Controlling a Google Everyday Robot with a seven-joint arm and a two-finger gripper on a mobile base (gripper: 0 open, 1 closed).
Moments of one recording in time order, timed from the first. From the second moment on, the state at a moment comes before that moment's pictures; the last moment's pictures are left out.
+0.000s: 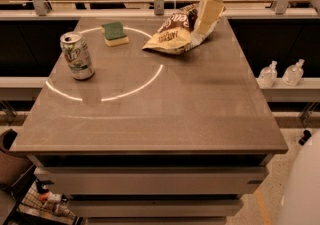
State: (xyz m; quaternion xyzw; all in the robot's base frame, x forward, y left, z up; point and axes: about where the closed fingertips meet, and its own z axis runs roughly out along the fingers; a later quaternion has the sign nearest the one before) arm 0.700 -0.110 0.981 -0.68 0.66 -0.05 0.32
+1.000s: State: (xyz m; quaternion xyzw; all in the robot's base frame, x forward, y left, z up) arm 0.730 -0.078 0.918 -0.64 0.69 -0.04 0.34
